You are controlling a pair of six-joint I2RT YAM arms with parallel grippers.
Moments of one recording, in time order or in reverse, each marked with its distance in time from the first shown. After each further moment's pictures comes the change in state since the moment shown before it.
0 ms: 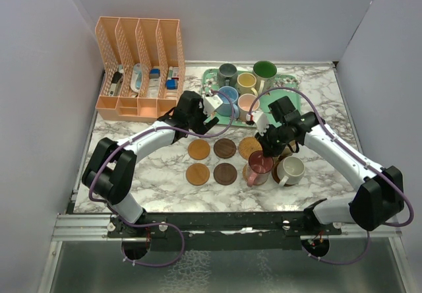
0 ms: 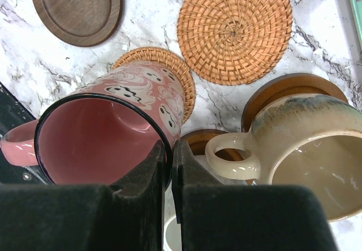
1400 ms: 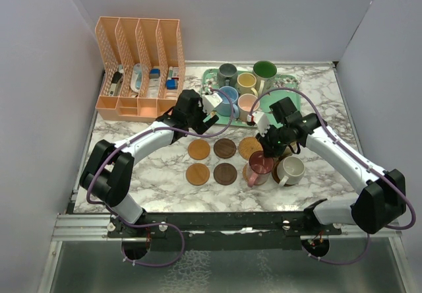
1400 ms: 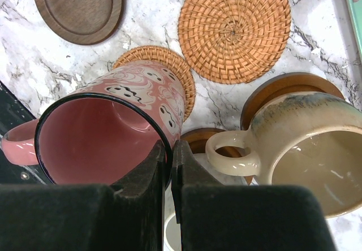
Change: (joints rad) left arm 0.000 -0.024 0.000 0.011 -0.008 -0.001; right arm 0.000 -0.026 -0.013 0.002 0.000 -0.008
